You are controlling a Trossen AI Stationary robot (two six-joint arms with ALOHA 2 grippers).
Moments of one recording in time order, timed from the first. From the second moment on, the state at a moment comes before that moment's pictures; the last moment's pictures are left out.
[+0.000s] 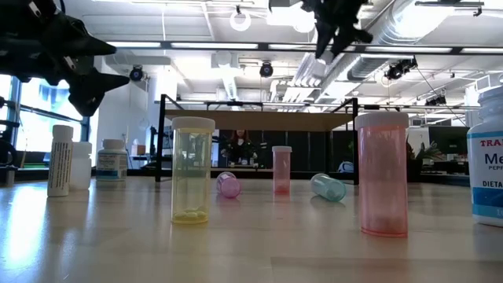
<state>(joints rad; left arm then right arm) -0.02 0.10 0.01 0.03 -0.16 -0.52 -0.50 1.53 1.71 -1.21 0.13 0.50</state>
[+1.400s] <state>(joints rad) -0.02 0.10 0.01 0.06 -0.30 -0.61 -0.57 1.74 1.72 -1.30 -0.03 0.28</state>
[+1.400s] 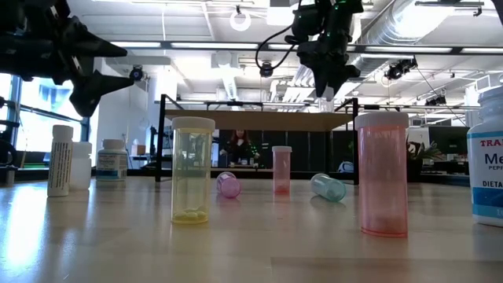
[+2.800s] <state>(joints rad) -0.02 0.20 0.38 -0.25 -0.57 -0.38 -0.57 1.74 2.10 -1.31 0.10 0.15</state>
